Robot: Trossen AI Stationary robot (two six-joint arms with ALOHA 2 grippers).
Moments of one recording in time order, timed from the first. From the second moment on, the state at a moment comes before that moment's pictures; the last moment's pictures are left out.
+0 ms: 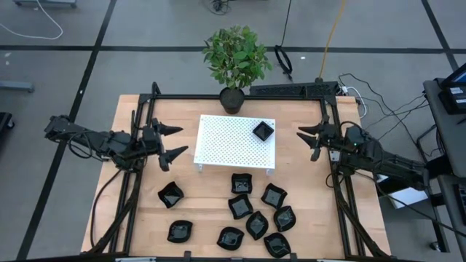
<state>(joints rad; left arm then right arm) -0.33 0.60 0.55 0.03 -0.63 -0.08 -0.32 0.12 0.22 -0.12 0.02 0.04</state>
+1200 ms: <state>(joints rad) -0.33 0.72 0.56 -0.03 -0.61 -0.13 -0.32 0.11 0.02 0.18 0.02 0.04</state>
